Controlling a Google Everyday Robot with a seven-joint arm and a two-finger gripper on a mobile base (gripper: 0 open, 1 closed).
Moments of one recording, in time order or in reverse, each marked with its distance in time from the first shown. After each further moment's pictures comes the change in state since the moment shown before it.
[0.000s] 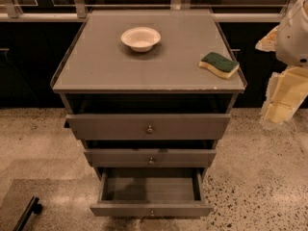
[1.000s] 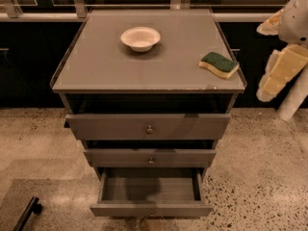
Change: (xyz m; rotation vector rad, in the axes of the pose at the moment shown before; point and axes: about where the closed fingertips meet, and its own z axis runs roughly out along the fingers) arm 0.007 -0.065 0.010 0.034 -0.126 0.022
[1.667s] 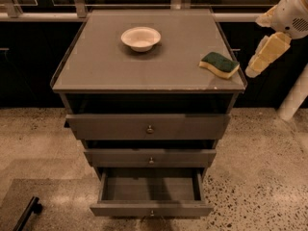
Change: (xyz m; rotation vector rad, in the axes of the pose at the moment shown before) arm 0.016 -0.096 0.044 0.052 -0.122 0.108
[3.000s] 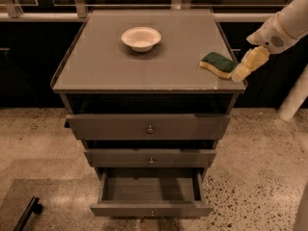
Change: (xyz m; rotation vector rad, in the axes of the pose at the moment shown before) arm 0.028 -0.038 0.080 -0.041 -0.040 0.143
